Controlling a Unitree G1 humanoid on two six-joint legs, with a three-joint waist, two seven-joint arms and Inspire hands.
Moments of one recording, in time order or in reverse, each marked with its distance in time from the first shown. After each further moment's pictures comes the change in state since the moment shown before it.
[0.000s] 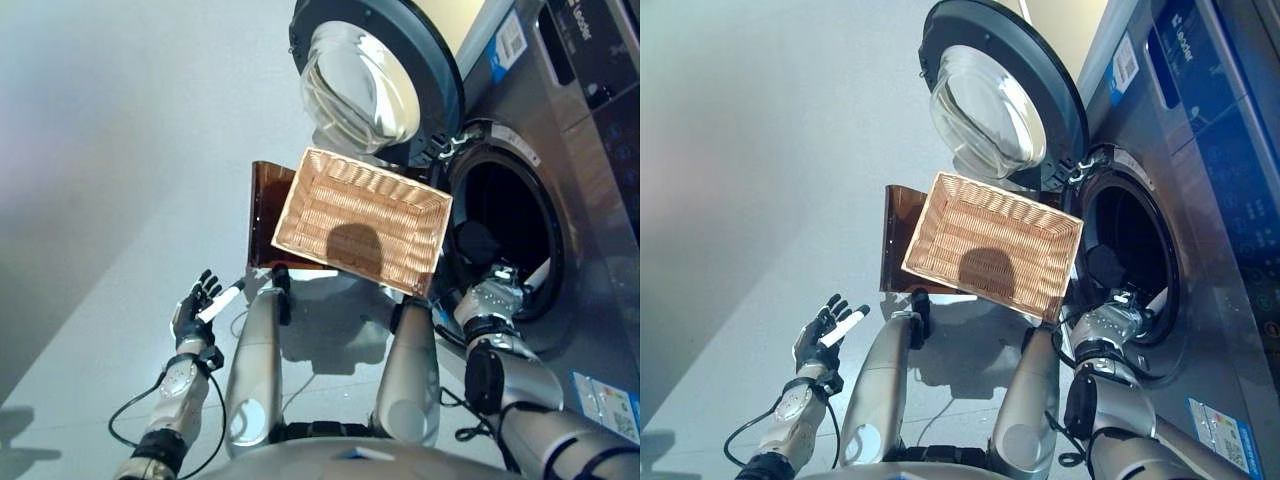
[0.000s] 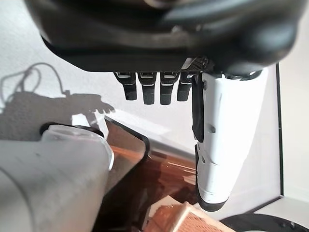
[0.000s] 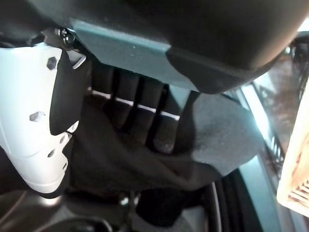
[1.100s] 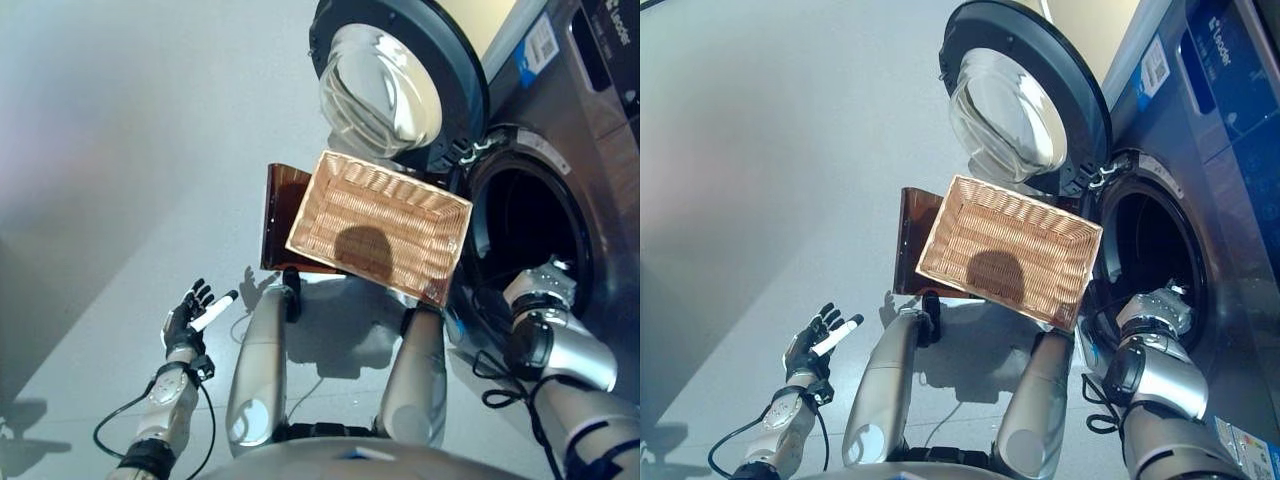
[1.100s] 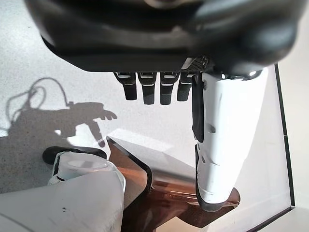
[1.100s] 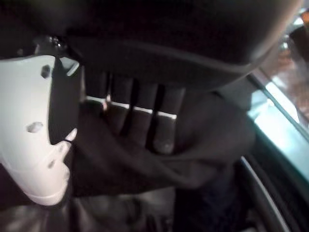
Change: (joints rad) left arm 0.033 0.042 -0.003 -0.015 0.007 0.017 0.002; right arm -0.119 -0.199 -0.110 0.153 -0.029 0.010 -0.212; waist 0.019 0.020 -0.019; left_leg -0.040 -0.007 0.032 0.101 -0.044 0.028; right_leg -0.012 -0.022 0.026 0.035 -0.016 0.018
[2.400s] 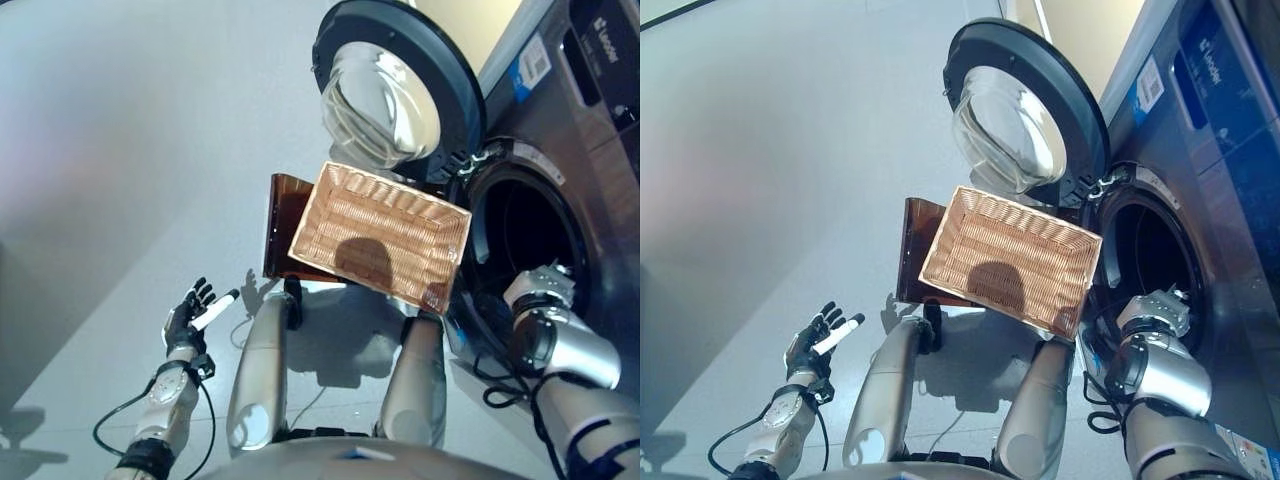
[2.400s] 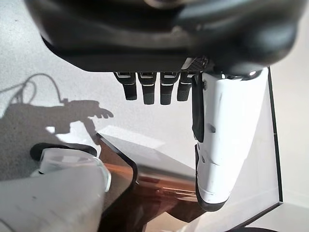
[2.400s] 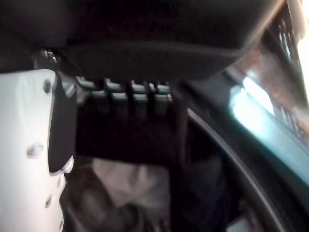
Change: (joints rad) left arm 0.009 0.007 -0.005 -0.020 -0.003 0.017 0.002; right arm 0.033 0.028 0.053 0.046 -0.040 0.028 0.021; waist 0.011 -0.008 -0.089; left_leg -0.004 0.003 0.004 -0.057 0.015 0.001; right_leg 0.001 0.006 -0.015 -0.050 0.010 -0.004
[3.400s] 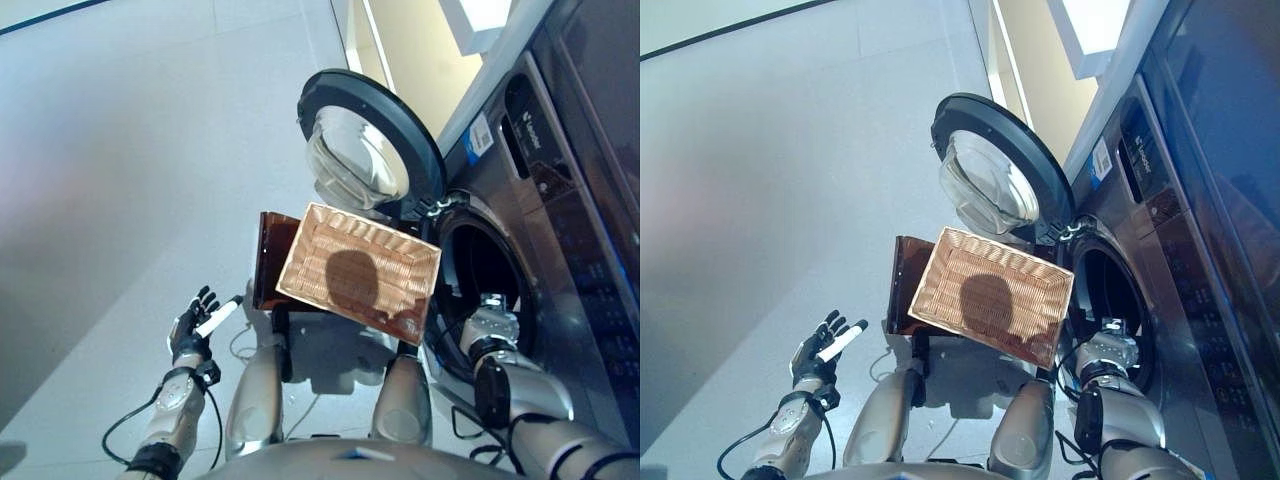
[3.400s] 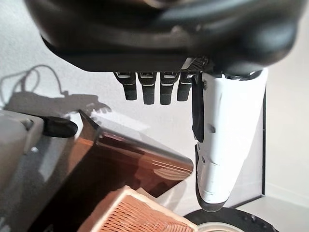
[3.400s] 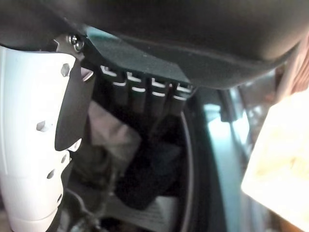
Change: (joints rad) left arm -0.004 -0.051 0.004 0.048 -0.004 -0.023 -0.004; right arm 0.203 0.180 0.213 -0.050 -0.093 0.073 0.134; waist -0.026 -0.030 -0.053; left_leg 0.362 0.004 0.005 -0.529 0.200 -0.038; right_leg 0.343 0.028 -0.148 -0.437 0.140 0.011
